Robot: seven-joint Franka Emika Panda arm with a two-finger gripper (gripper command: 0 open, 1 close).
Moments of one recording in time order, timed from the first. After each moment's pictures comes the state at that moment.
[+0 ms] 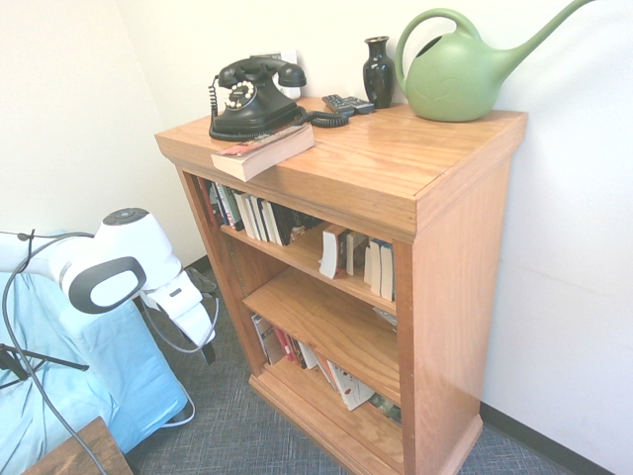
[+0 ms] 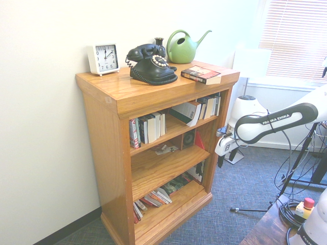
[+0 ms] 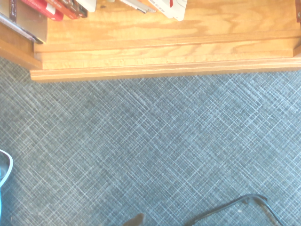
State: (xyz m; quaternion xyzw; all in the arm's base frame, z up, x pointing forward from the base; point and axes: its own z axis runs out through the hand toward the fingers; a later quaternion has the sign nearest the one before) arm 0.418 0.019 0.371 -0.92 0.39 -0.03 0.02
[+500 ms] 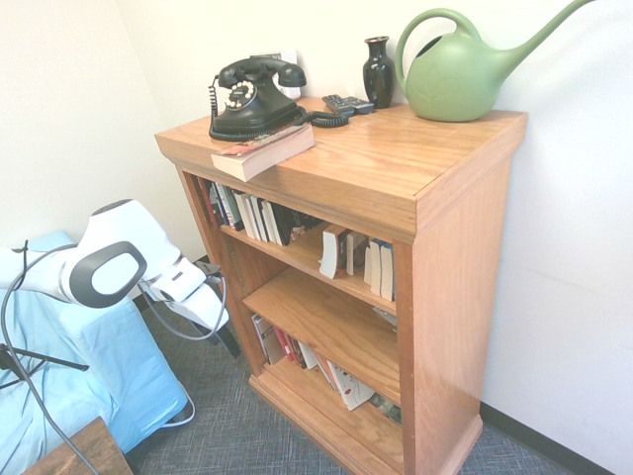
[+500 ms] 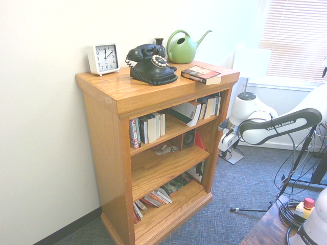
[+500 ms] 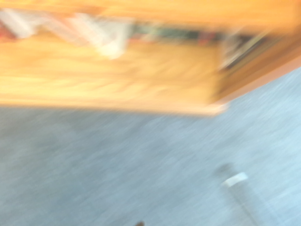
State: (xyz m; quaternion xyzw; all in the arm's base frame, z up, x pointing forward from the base) arm 0.428 -0.016 0.410 -0.92 0.33 -0.17 -0.12
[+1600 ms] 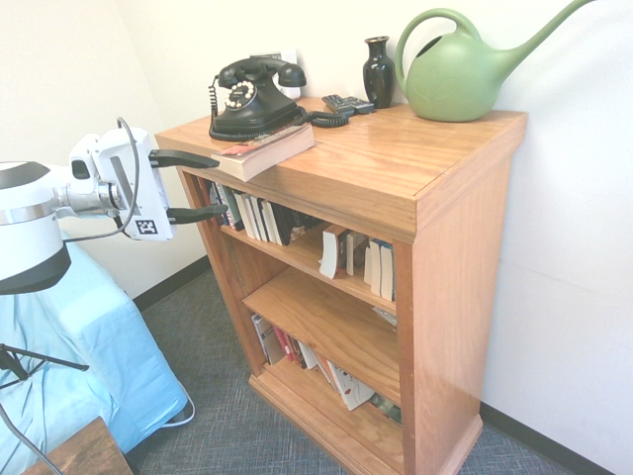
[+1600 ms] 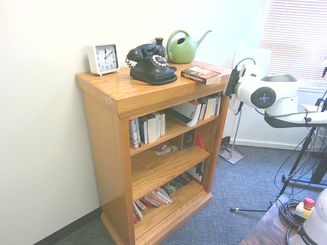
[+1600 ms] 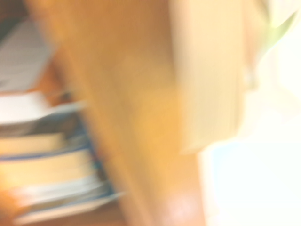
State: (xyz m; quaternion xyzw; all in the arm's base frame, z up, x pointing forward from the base) arm 0.415 0.043 0.591 -0.71 0.02 -0.55 -0.43
